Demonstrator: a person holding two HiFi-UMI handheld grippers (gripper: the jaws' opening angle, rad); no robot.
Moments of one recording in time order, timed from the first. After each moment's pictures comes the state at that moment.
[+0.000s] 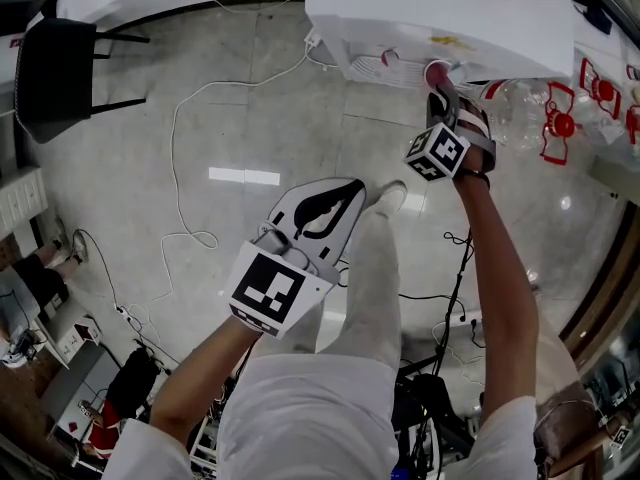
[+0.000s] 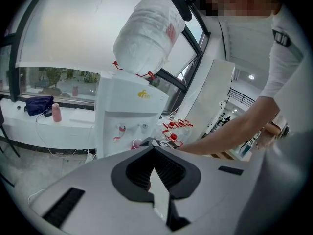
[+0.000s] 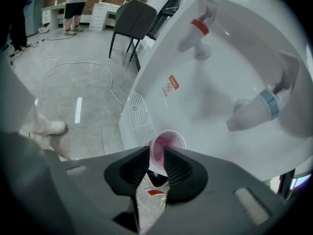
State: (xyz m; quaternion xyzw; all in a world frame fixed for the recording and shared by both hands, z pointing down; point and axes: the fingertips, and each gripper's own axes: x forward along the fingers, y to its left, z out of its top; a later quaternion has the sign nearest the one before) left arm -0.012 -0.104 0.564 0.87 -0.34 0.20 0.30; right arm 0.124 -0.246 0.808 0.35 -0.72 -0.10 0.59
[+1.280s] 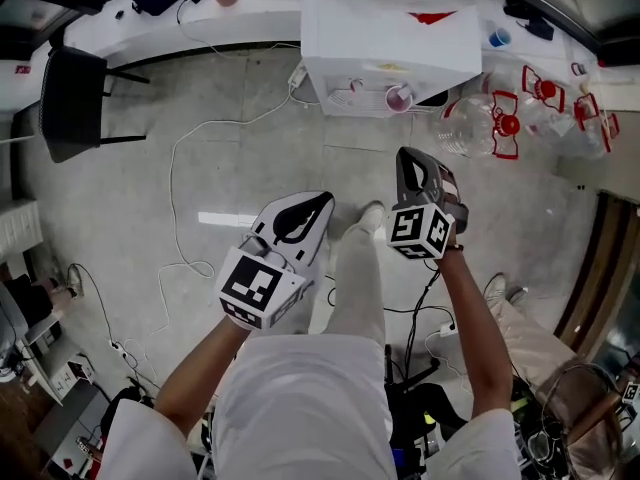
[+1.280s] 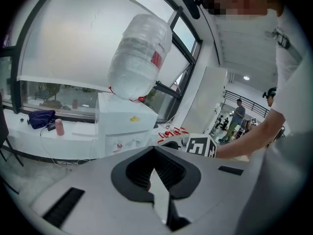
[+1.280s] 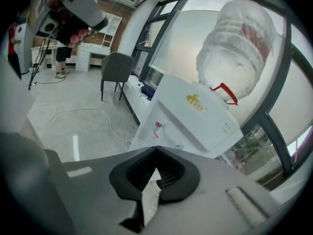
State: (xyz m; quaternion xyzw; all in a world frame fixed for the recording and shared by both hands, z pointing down) left arm -0.032 -0.078 0.473 0.89 -0.34 0.17 0.25; right arm 0.090 -0.142 0.596 0.43 -0.79 -0.05 0.43
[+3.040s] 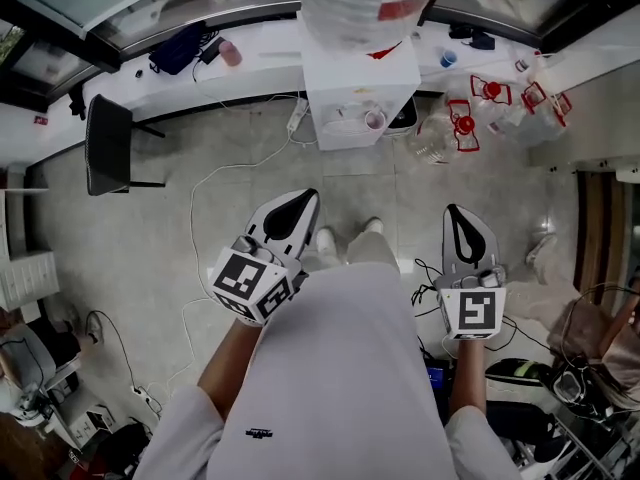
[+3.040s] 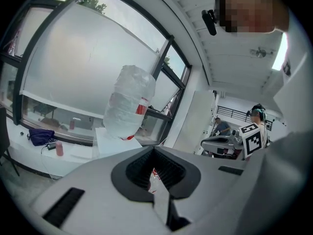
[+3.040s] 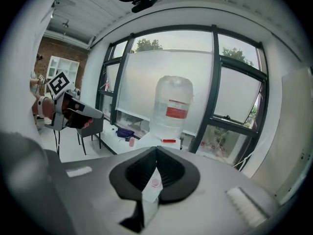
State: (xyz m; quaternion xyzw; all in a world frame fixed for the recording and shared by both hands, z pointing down) left arm -0.080 -0.025 0.289 0.91 -0.34 0.06 0.22; right arm 0.120 0.026 0.272 0.60 -0.77 0.01 0.21
